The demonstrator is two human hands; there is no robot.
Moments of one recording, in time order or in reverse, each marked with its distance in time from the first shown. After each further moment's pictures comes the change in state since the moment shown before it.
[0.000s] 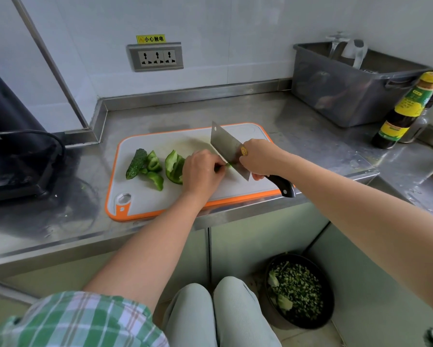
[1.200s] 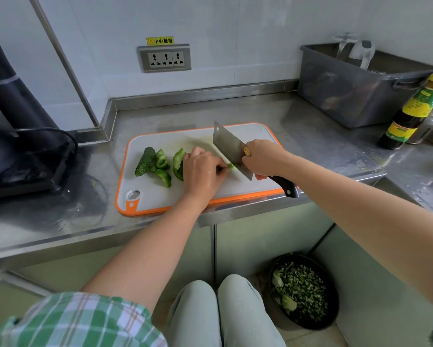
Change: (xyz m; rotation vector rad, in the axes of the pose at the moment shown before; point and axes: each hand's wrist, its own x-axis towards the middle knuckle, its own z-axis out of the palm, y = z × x) left_hand -0.012 -0.006 -0.010 0.027 0.066 0.020; right_hand 0.006 -0.005 0.010 -0.249 0.046 0.018
